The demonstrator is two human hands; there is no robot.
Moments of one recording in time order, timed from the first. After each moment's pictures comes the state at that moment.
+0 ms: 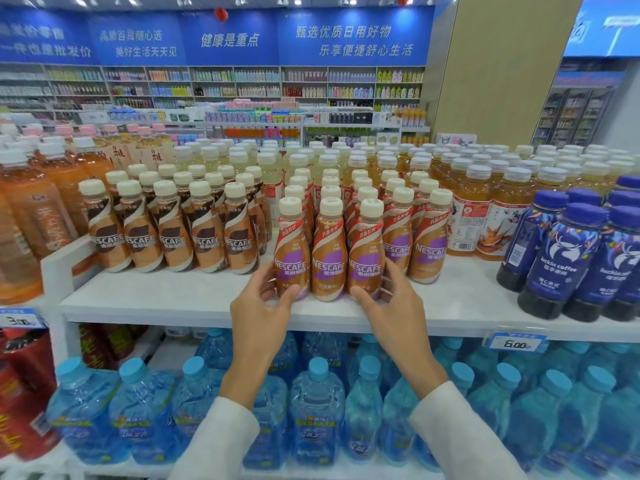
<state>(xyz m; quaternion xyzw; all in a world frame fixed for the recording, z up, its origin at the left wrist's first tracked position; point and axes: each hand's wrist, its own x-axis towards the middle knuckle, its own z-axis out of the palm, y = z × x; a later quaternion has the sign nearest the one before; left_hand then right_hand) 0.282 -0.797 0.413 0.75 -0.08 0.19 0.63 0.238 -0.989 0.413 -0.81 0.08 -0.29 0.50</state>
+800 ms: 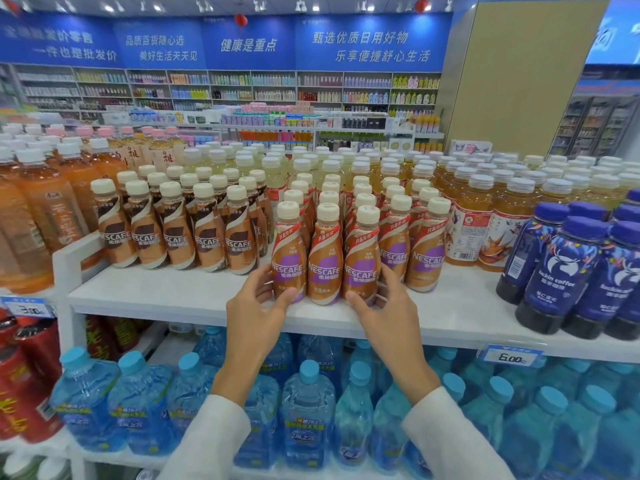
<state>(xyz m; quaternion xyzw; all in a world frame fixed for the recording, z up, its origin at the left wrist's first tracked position) 0.279 -0.798 0.412 0.77 -0.07 0.19 0.61 0.235 -0.994 0.418 -0.82 0.07 -0.26 0.51</state>
